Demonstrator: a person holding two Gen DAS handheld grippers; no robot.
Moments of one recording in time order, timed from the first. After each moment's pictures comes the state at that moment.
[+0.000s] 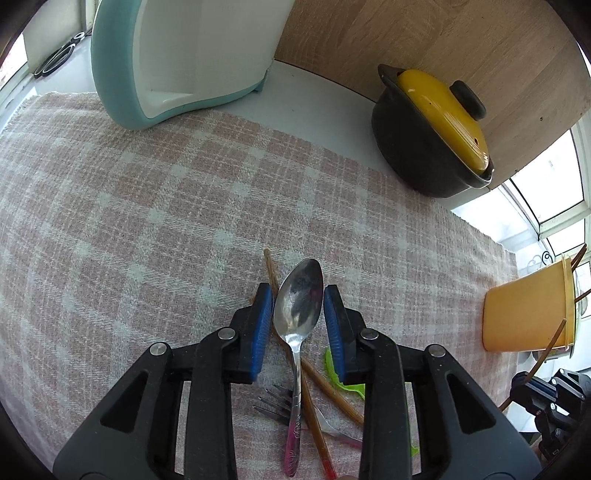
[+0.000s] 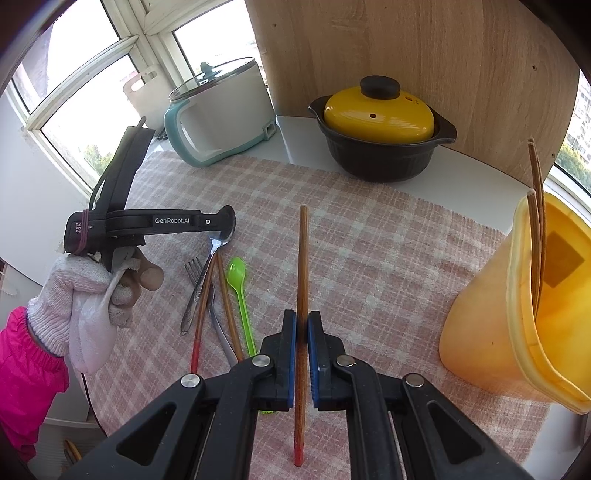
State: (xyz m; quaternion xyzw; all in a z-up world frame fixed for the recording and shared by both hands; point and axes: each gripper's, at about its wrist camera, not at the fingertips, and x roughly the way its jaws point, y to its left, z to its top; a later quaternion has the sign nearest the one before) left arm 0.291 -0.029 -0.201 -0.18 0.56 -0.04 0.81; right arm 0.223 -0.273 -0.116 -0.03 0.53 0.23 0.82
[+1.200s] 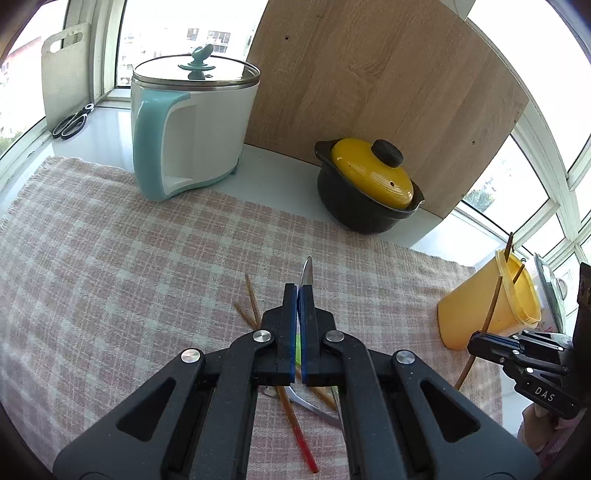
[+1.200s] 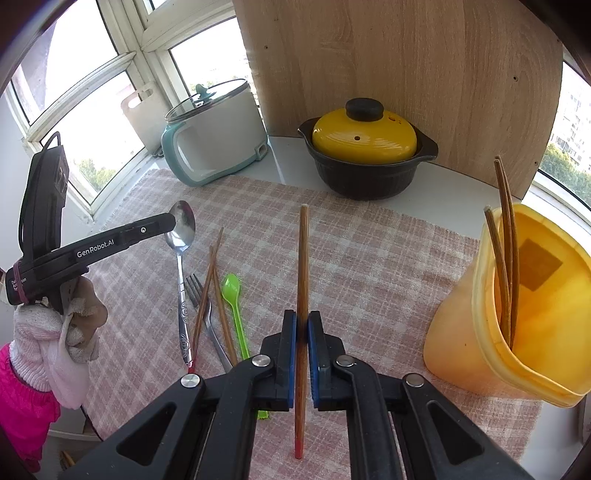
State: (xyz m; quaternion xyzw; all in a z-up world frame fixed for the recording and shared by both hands) left arm 0.222 -0.034 -0.116 -0.16 0.43 -0.07 0.89; right arm 0.215 -0.281 -0.099 -0.02 0.50 0.21 0.84
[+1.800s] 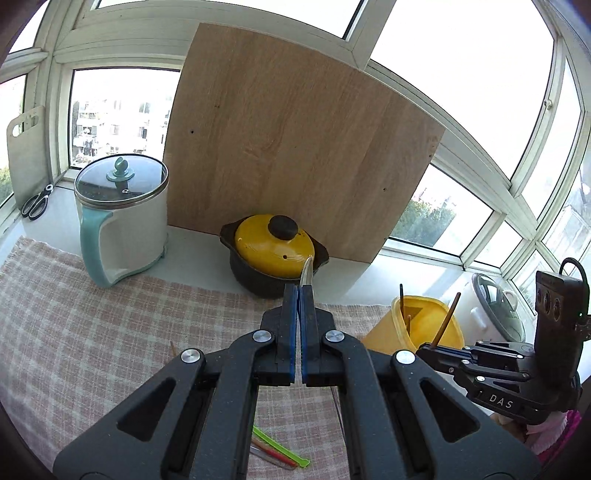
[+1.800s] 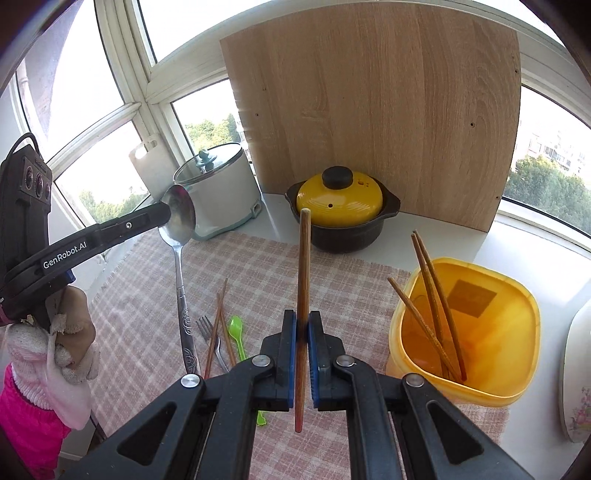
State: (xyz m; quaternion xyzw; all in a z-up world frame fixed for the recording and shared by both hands) left arm 0.210 -0.099 -0.008 -0.14 0.32 -0.15 0.92; right arm 0.191 -0.323 -0.027 0.02 0.43 0.20 0.88
